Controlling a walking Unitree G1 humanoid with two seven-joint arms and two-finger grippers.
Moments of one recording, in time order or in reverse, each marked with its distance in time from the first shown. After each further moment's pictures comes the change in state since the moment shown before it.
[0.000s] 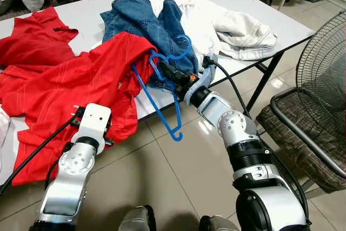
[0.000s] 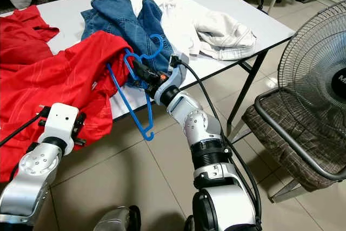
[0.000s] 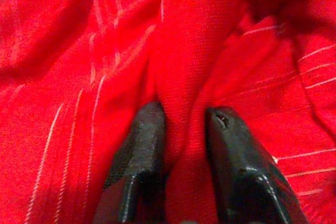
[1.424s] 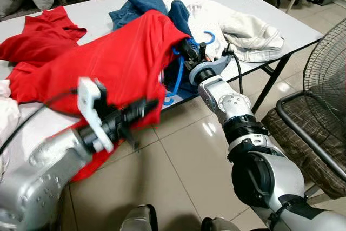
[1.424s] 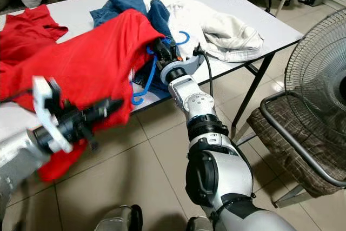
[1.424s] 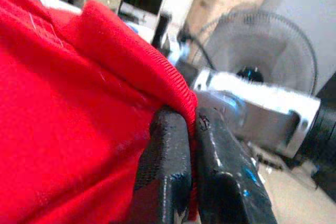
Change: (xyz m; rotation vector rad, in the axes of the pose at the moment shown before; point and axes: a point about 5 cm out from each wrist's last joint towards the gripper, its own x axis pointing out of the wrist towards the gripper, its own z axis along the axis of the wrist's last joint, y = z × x) left arm -0.054 -0.009 0.098 -0.525 -0.381 -0.843; right arm 0.023 -0.014 0.035 0.614 -0.292 -0.126
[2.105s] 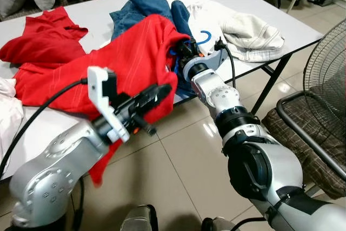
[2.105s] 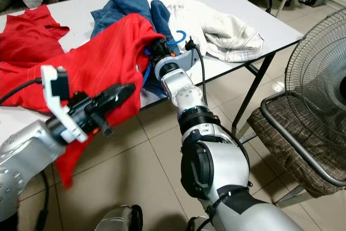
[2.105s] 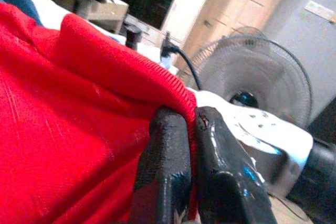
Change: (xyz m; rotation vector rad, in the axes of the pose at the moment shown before) left arm 0.028 -0.018 0.007 -0.063 -0.059 0.061; right arm 0.014 0.008 -0.010 -0.176 -0.037 -0.138
